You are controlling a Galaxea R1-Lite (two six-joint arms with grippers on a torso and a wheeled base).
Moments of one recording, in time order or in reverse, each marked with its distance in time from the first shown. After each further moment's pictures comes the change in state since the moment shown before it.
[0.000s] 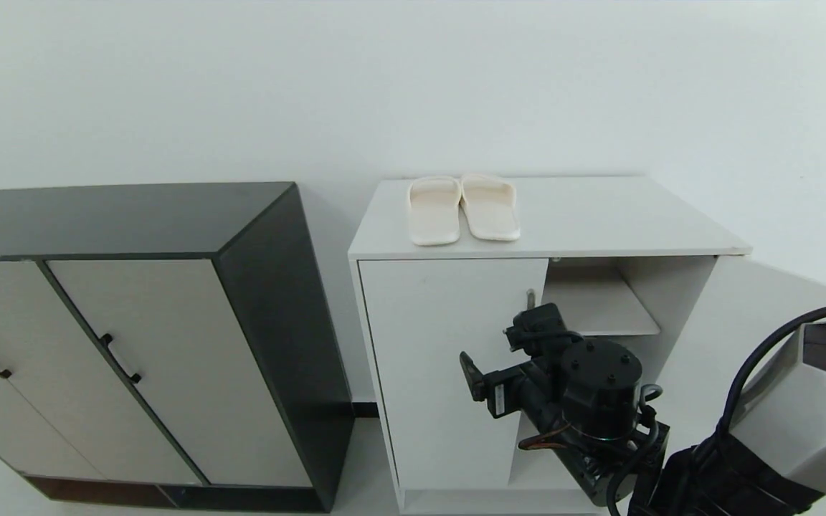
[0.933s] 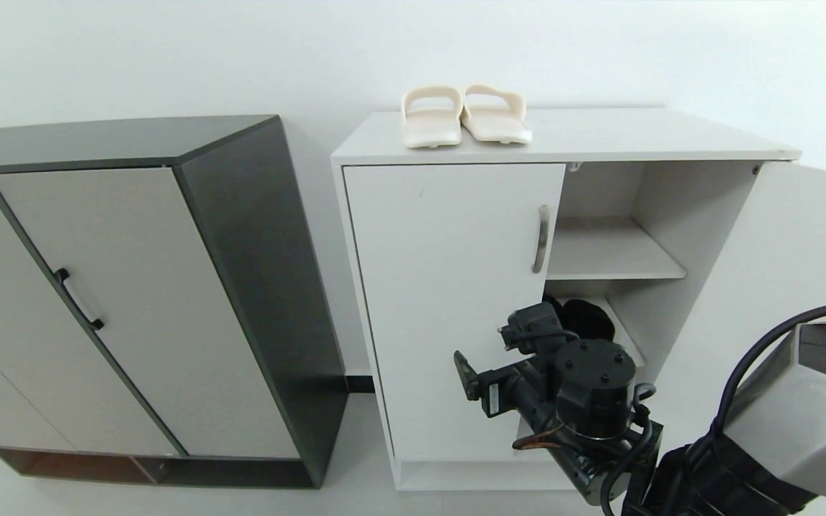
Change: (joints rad) left arm -0.001 0.000 0.000 0.000 0.001 -0.006; right arm 0.002 0.006 -0.020 0.005 0.003 0.013
